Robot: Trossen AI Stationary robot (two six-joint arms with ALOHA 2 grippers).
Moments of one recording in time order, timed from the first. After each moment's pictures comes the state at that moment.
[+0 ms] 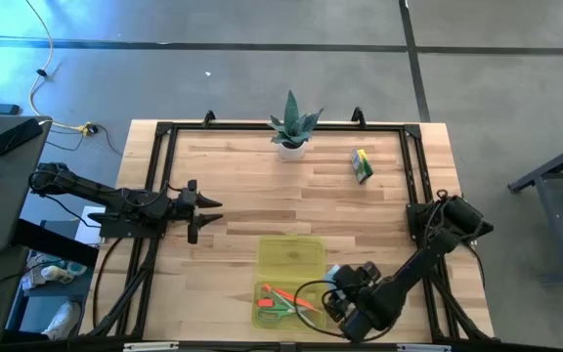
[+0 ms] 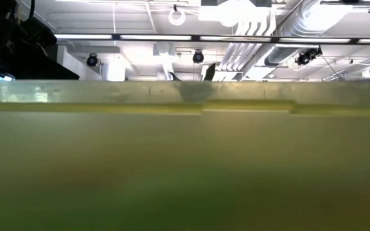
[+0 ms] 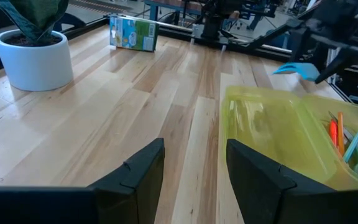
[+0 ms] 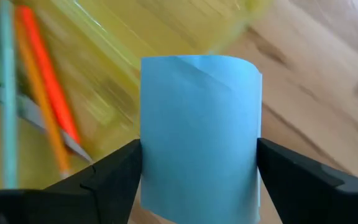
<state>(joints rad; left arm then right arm) -0.14 0.35 0.01 0.06 -0.37 -0.26 0.81 1.94 1.41 -1.00 0.47 1.63</state>
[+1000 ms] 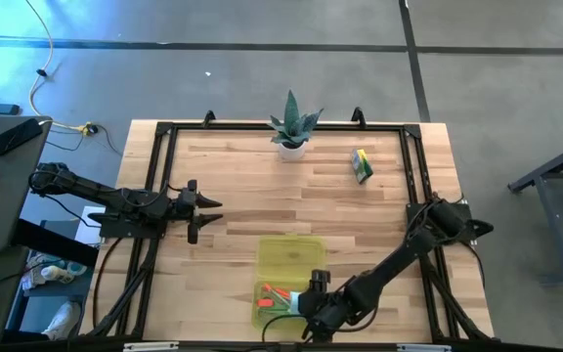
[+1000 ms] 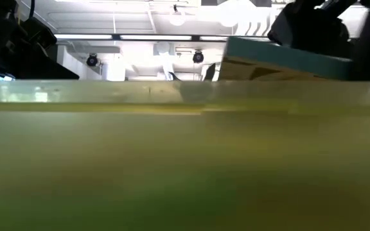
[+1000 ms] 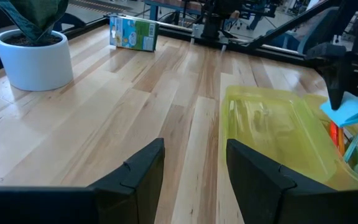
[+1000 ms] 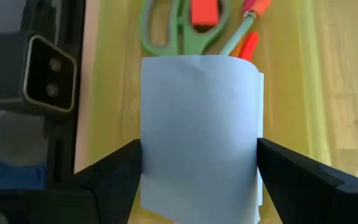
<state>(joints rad) -0.14 0.35 0.01 0.06 -0.37 -0.26 0.69 2.04 1.48 -0.54 0.29 0.63</state>
